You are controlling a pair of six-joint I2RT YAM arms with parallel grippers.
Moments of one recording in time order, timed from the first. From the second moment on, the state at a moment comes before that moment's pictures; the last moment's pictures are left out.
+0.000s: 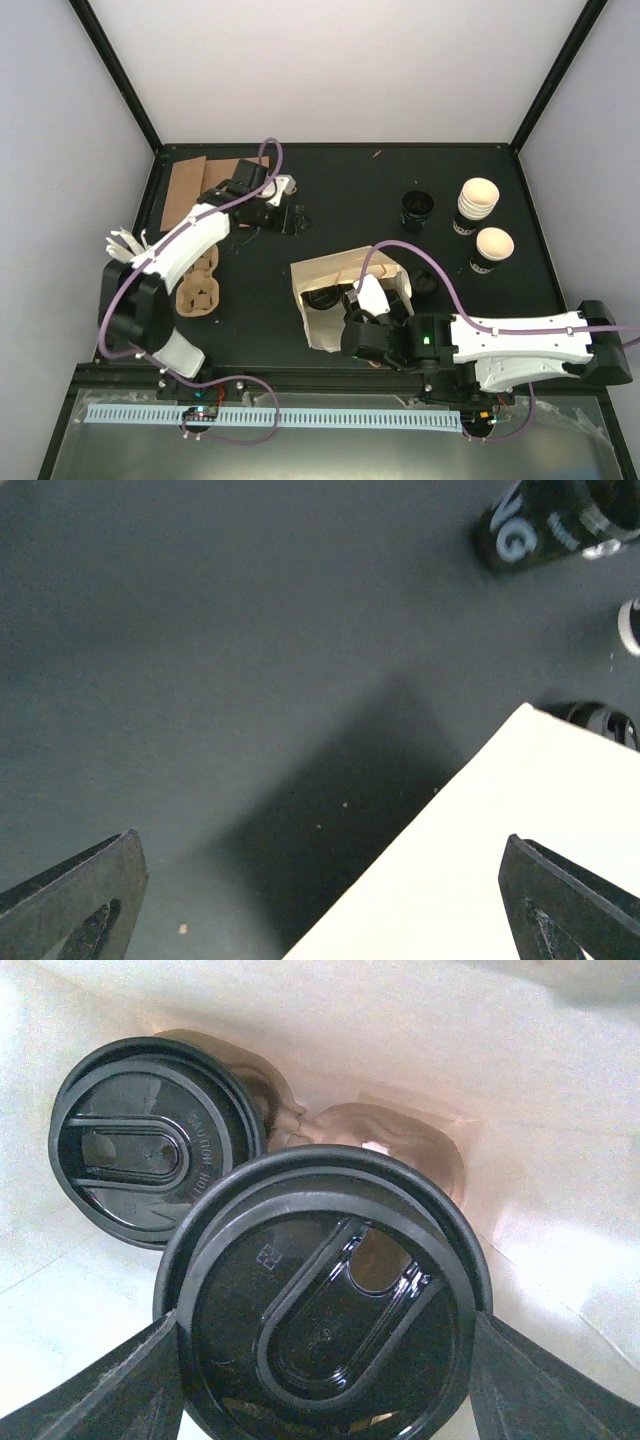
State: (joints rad) left arm -0.38 1.52 1.24 -0.63 0.37 -0.23; right arm 1.51 1.13 0.87 -0.83 0.82 0.73
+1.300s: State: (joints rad) left arm -0.49 1.97 1.38 -0.55 0.81 -0.25; right arm 1.50 1.10 0.77 -0.81 0.89 0.77
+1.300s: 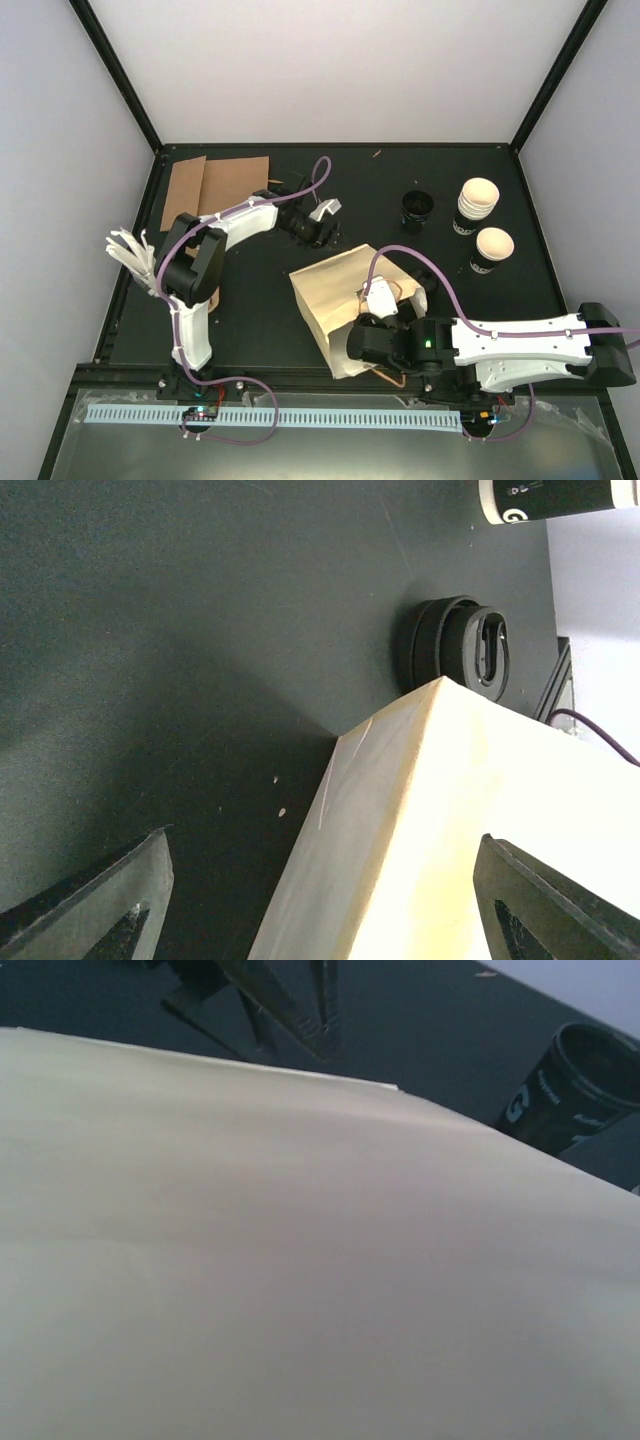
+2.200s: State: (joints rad) left arm -0.52 2.02 1.42 -0.60 0.87 -0.21; right arm 1.47 1.12 0.73 -0.59 0.96 0.63
